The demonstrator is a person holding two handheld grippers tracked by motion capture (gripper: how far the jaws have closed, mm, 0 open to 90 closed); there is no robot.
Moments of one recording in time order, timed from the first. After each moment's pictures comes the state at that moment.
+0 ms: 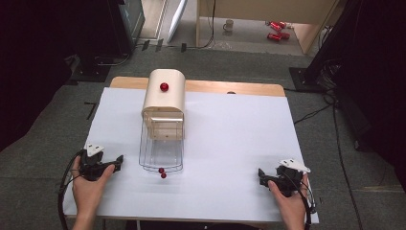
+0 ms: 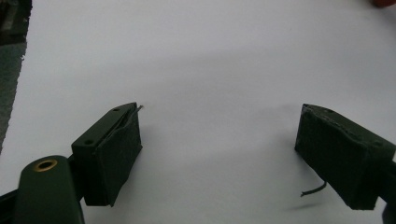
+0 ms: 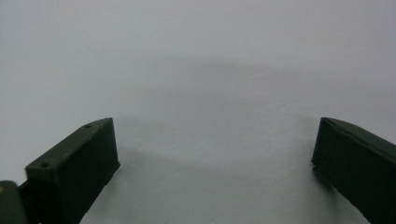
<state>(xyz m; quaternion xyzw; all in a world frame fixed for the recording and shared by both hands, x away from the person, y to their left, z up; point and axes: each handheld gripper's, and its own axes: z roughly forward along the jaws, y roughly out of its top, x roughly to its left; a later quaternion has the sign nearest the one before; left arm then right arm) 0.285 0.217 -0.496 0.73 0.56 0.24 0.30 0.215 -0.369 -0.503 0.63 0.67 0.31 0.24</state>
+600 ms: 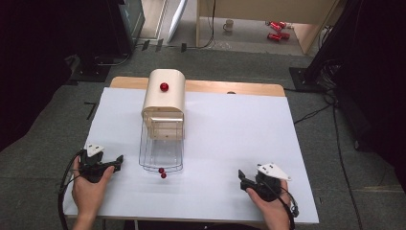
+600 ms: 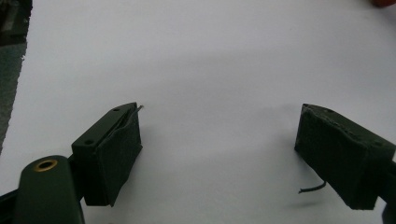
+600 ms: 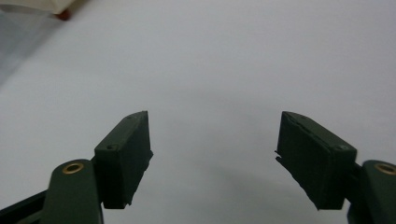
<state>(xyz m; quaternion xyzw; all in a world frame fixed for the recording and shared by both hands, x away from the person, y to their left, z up) 0.284 0.216 -0.496 0.74 0.56 0.24 0.30 0.191 -0.289 -0.471 0.57 0.69 0.37 0.24</state>
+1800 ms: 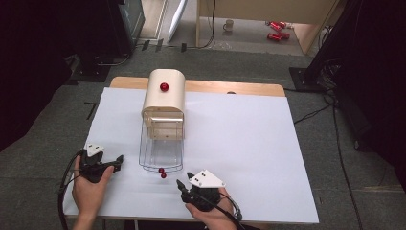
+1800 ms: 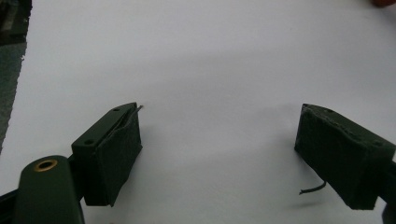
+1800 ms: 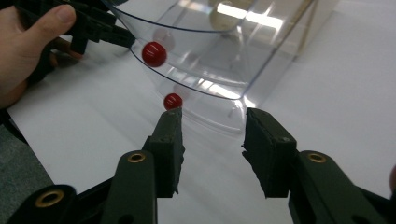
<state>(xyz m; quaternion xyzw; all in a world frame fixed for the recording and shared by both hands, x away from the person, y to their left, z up) 0.285 0.216 -0.496 0.74 0.56 0.24 0.30 0.175 -0.129 -0.447 0.43 0.76 0.45 0.16</state>
